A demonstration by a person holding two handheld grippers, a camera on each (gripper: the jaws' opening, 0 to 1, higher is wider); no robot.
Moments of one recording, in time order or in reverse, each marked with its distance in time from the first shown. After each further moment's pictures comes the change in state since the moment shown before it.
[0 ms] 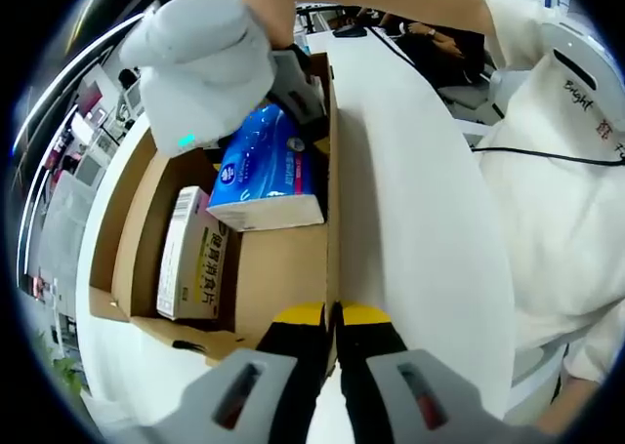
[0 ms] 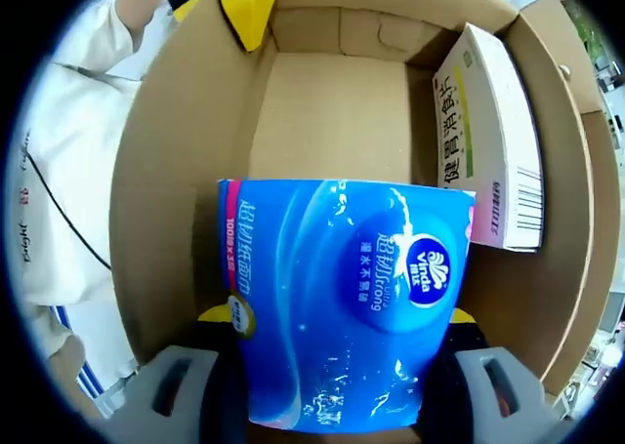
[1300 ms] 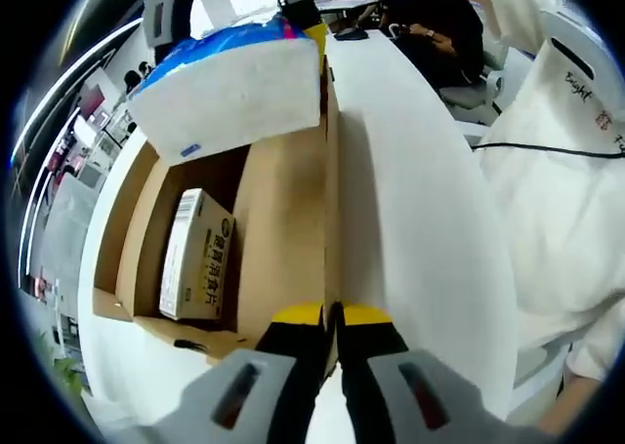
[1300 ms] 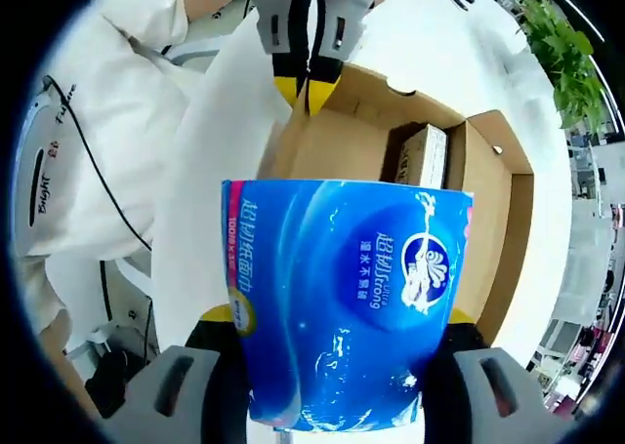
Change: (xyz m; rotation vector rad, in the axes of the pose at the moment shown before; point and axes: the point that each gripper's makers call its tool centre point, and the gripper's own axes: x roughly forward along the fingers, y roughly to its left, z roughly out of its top) left arm -0.002 0.001 -0.001 0.006 -0.015 0.014; right arm -0.111 0.002 0.005 -0.157 0.025 -0.151
